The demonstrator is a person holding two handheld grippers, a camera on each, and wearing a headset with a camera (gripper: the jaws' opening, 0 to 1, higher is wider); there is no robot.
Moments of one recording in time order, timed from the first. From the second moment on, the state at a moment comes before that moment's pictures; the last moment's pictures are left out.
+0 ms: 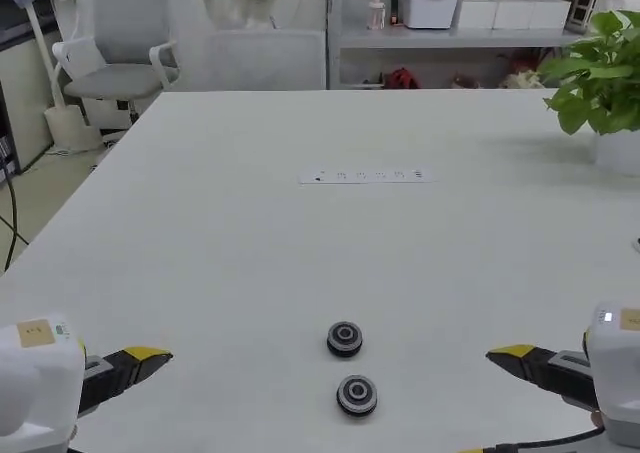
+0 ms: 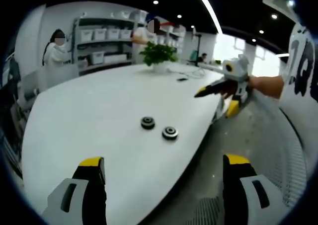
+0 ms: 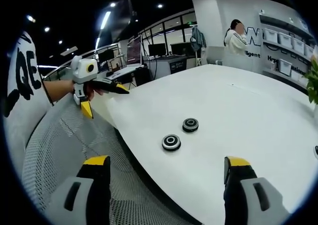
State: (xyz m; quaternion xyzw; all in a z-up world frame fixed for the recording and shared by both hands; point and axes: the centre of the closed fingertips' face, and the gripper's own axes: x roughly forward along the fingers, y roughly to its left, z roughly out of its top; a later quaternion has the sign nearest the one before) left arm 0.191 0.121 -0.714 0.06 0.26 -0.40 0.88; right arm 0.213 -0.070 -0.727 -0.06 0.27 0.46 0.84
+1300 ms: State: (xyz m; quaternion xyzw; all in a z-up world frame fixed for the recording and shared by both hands) left arm 0.222 0.099 -0.703 0.14 0.21 -0.47 0.85; right arm 0.247 -0.063 -0.718 -0.13 0.21 0.52 0.82
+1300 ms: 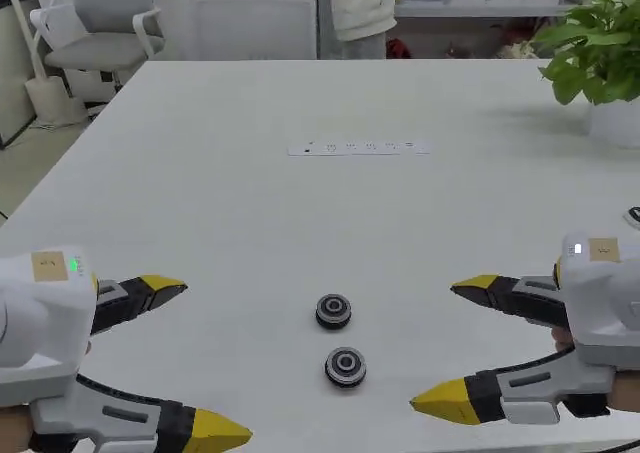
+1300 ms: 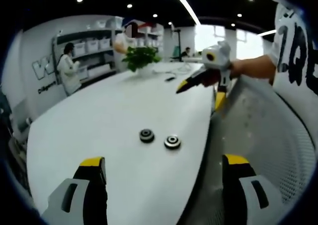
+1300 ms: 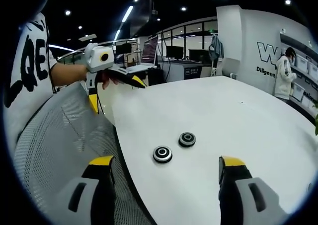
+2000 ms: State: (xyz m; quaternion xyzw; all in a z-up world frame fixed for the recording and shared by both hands) left arm 0.250 0.074 -0.711 0.14 0.20 -0.50 0.83; right arm 0.273 -0.051 -0.747 -0.12 0.23 0.55 0.79
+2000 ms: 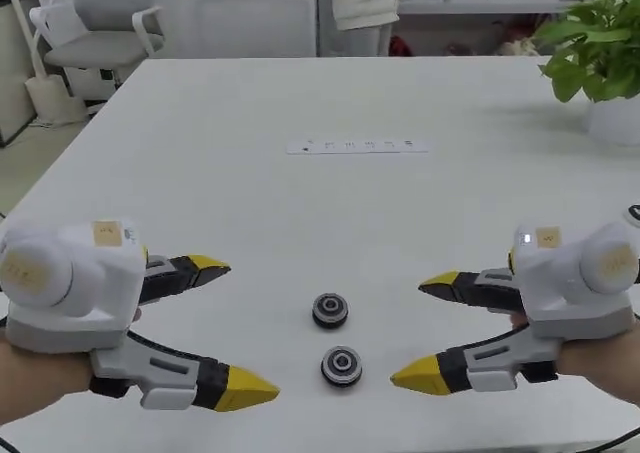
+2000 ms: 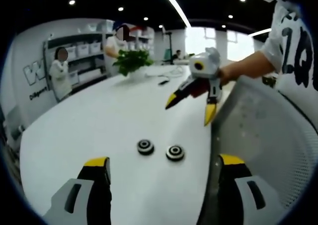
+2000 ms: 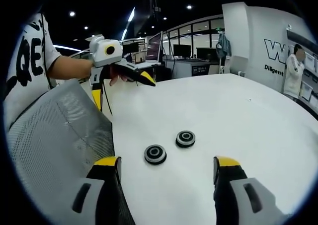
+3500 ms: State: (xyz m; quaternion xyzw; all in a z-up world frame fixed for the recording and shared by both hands) left arm 0.262 0.049 -0.747 0.14 0.24 -0.54 0.79; right arm 0.269 -0.018 -0.788 -0.15 0.26 0.61 0.73
